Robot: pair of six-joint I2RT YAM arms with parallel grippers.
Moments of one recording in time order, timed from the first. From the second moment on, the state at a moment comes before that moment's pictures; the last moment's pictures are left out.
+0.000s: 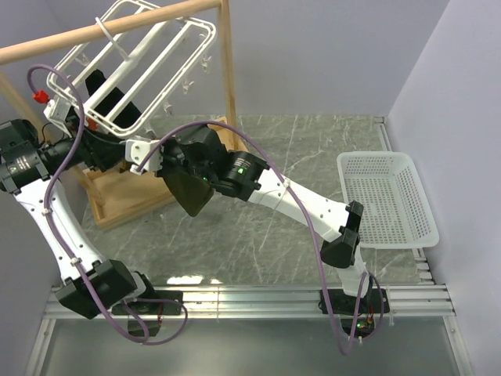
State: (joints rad) left arm 0.63 1.27 1.62 -1.09 1.49 0.35; right arm 1.16 2.00 2.27 -0.47 0.11 -0.86
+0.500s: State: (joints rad) left arm 0.71 1.27 1.66 -1.22 1.49 0.40; right arm 1.16 2.00 2.21 -0.44 0.10 -0.86
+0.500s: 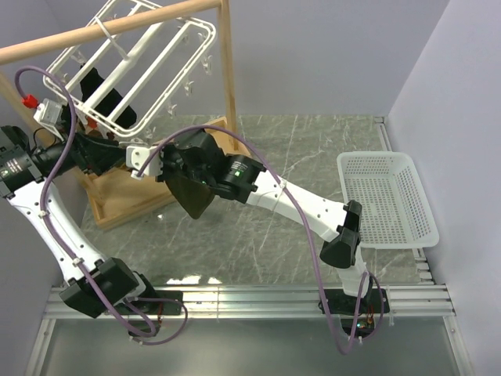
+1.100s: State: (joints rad) left arm 0.78 1.25 1.64 -1.34 1.49 0.40; right arm 1.17 2.00 2.11 -0.35 0.11 -0.80
